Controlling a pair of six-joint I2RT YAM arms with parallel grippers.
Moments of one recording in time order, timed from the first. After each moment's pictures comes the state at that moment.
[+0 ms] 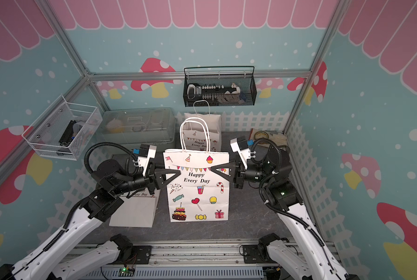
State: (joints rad) left arm -0.58 0.88 0.93 0.02 0.75 -0.44; right arm 0.36 0.89 1.04 -0.06 -1.09 0.46
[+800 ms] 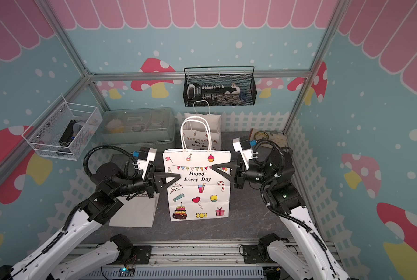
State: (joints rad) left arm -0.60 0.85 0.90 0.04 0.76 -0.47; right arm 0.36 0.87 1.04 -0.06 -1.03 0.47
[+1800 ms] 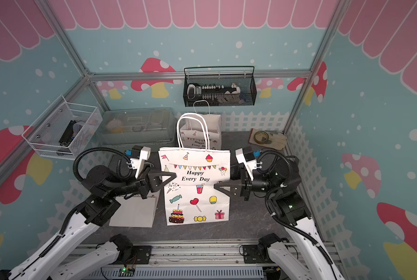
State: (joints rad) left arm -0.57 0.83 0.89 0.19 0.85 -0.66; right arm 0.36 0.76 0.98 -0.11 -1.14 0.42
